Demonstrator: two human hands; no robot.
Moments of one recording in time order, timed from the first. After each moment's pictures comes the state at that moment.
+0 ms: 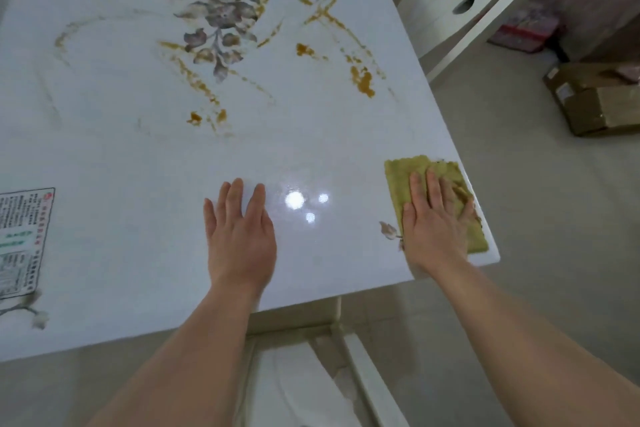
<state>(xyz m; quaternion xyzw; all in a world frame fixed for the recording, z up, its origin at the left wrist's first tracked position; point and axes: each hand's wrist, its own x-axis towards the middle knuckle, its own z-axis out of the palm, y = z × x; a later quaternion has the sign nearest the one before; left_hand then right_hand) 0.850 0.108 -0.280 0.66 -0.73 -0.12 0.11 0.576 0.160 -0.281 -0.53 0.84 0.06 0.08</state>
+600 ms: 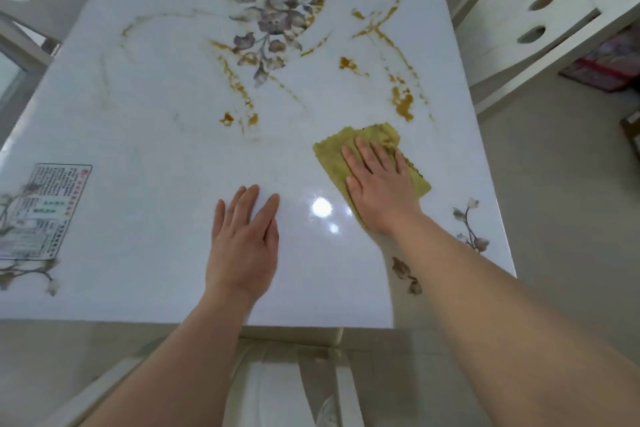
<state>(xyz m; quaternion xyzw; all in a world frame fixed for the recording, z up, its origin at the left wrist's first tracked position) 0.853 0.107 -0.285 0.67 -0.72 -0.10 0.14 0.622 0.034 -0.277 -0.75 0.65 0.03 0.10</state>
